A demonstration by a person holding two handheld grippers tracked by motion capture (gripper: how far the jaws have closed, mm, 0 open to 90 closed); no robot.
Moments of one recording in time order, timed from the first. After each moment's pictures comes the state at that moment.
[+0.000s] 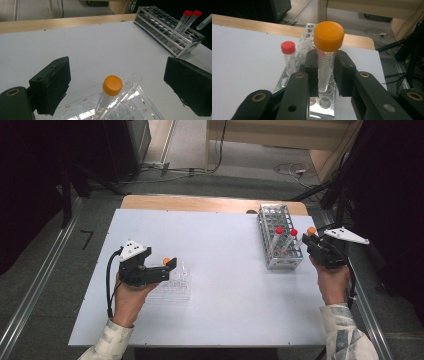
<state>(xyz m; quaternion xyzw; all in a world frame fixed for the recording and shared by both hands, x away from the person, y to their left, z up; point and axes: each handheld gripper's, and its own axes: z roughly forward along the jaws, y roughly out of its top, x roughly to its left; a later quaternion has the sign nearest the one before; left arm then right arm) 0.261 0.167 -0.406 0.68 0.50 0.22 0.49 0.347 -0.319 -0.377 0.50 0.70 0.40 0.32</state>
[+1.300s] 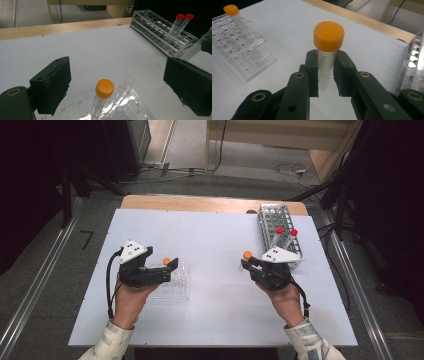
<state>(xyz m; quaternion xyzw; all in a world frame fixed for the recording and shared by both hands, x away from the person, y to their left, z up) 0.254 0.161 -0.399 0.68 0.49 0.23 0.50 0.292 -0.186 -0.401 0.34 0.81 0.43 0.21</state>
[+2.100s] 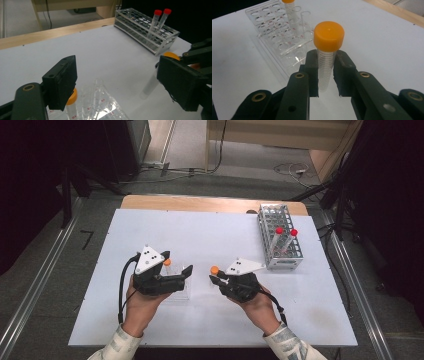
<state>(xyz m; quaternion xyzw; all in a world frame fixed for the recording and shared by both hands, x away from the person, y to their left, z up) 0.238 0.121 -0.395 0.71 0.43 0.23 0.50 0.273 -0.119 -0.420 0.27 0.85 0.42 0.15</state>
